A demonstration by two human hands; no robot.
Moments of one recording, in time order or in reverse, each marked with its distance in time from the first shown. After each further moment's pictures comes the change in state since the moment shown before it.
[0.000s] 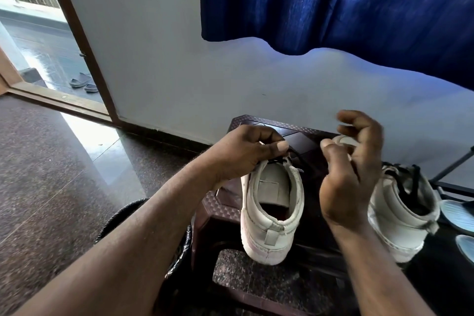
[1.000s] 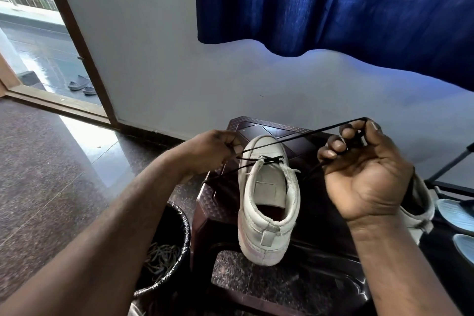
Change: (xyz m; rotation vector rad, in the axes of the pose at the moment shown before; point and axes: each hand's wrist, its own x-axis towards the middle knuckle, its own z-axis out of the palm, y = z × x) left_hand -0.013 -0.006 -0.037 0.224 0.106 -0.254; right_hand 0.028 0.000 -0.016 1.092 -0.095 0.668
